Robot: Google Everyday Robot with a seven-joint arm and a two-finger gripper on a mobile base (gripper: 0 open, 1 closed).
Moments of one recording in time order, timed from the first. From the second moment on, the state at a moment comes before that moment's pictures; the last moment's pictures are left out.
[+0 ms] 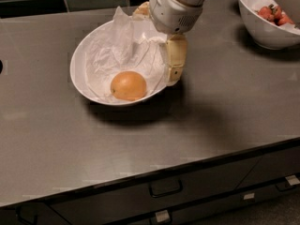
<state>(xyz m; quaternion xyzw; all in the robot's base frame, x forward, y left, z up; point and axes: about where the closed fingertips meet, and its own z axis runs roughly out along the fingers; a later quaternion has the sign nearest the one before) 0.545 -0.010 0.970 -0.82 0.52 0.01 0.22</state>
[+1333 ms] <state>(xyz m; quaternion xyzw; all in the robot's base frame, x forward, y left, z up) 0.562 0.034 0.943 -0.85 0.48 0.06 0.19</state>
